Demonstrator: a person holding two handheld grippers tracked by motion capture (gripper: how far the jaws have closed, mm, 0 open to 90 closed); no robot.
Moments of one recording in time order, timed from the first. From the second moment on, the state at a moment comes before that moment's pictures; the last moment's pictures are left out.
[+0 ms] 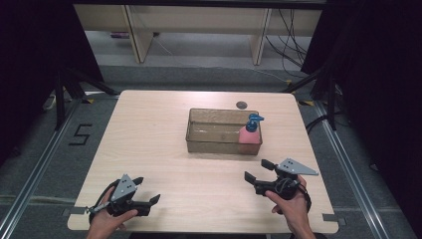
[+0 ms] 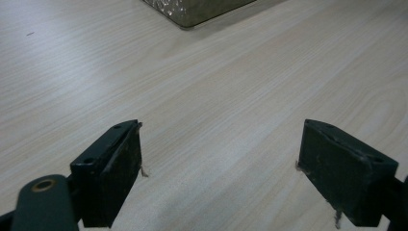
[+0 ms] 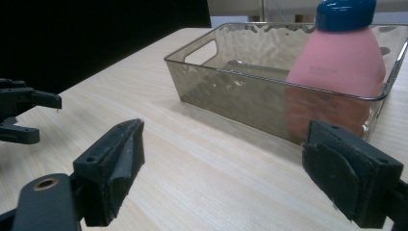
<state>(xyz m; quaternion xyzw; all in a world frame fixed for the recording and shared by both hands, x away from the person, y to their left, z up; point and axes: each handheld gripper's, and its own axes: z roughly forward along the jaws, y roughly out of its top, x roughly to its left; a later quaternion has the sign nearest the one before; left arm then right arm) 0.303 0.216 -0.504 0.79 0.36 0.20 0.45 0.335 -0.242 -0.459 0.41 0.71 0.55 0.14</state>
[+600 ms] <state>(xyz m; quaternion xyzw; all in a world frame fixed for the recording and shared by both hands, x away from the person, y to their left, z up) 0.303 0.216 -0.504 0.79 0.36 0.20 0.45 0.324 -0.243 -0.465 0.41 0.71 0.56 0.13</state>
